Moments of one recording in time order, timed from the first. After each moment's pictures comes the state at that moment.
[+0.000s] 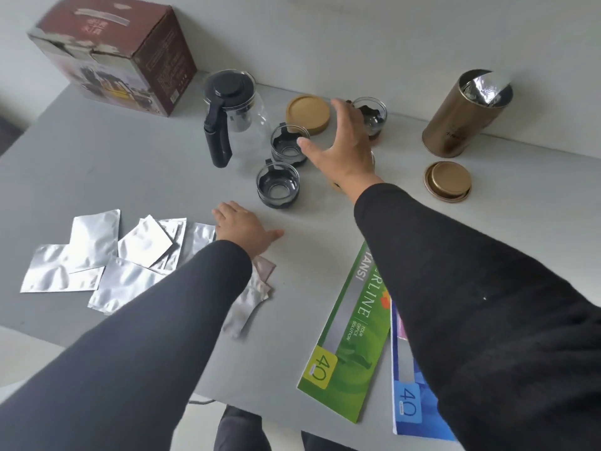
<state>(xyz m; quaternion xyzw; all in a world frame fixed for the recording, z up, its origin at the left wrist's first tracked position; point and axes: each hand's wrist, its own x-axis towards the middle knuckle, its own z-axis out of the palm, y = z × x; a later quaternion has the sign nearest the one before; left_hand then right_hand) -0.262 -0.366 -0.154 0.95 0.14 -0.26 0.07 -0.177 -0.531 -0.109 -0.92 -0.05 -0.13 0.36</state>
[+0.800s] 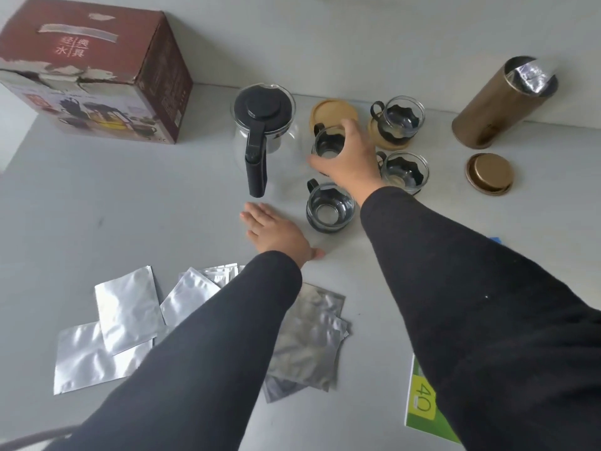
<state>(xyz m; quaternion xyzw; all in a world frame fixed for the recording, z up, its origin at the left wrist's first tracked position) -0.207 -0.325 -0.153 0.93 0.07 -0.34 0.08 -0.135 -0.451 -0.131 -0.93 0.13 -0.02 0.34</state>
